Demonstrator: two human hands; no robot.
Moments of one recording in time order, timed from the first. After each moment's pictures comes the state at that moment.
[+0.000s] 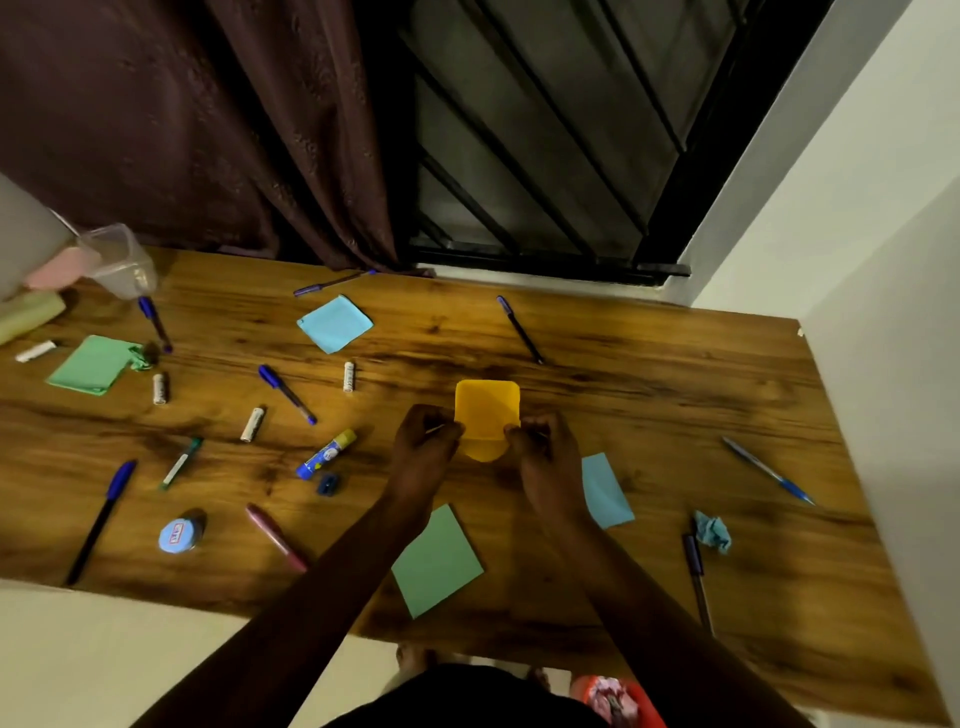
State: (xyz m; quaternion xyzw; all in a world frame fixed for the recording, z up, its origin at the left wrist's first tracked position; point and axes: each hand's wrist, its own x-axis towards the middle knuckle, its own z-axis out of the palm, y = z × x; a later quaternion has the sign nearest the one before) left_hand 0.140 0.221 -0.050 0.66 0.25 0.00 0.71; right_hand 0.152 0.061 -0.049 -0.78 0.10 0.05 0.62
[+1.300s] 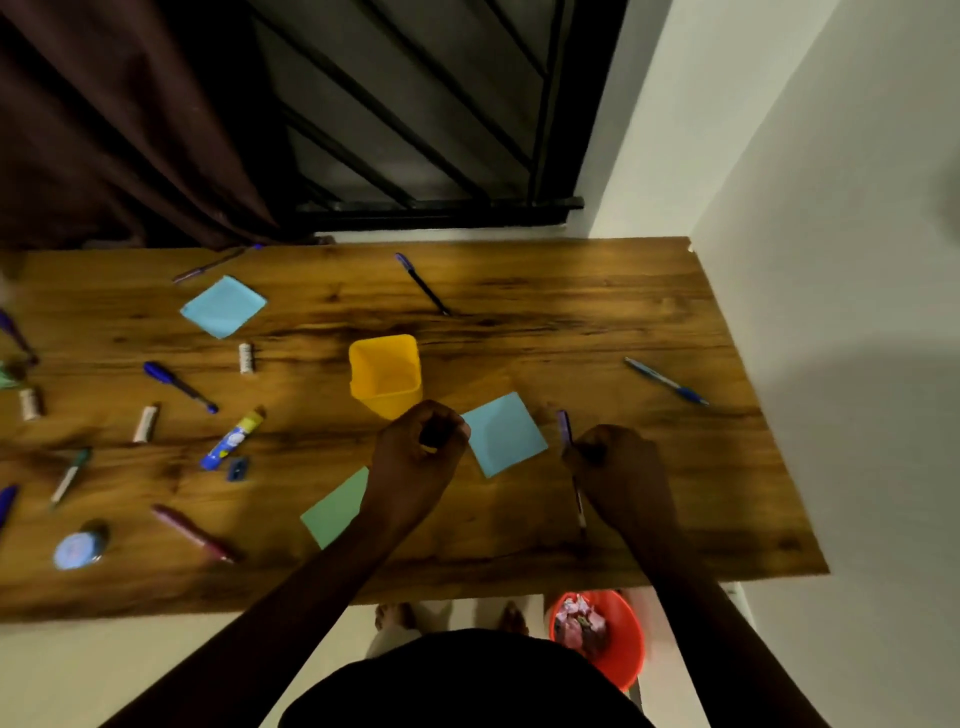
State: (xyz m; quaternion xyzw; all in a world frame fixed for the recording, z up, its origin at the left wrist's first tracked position) left_hand 0.088 0.130 -0.029 0.82 0.03 -0.02 0.57; right_hand 0.081 -0.117 -0.027 -0.95 0.10 0.08 0.29
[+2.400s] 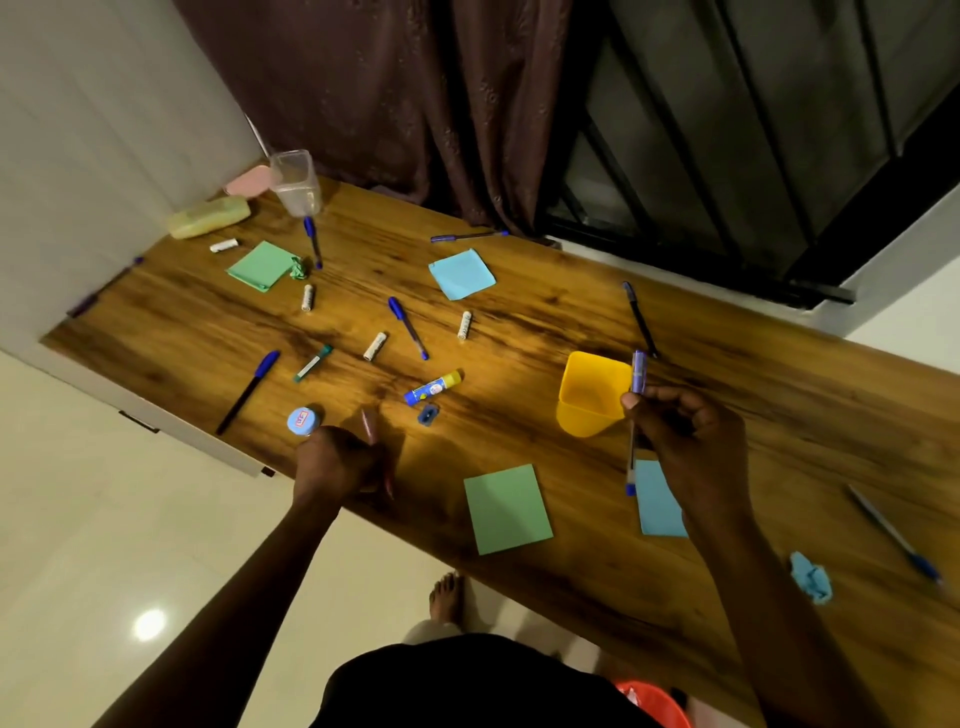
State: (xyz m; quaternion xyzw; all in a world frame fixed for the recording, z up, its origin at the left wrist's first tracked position) left_hand 0.004 0.380 -0.048 0.79 0.45 -0.03 0.42; right_hand 0.154 0.034 0.015 -0.77 -0.05 0.05 0.63
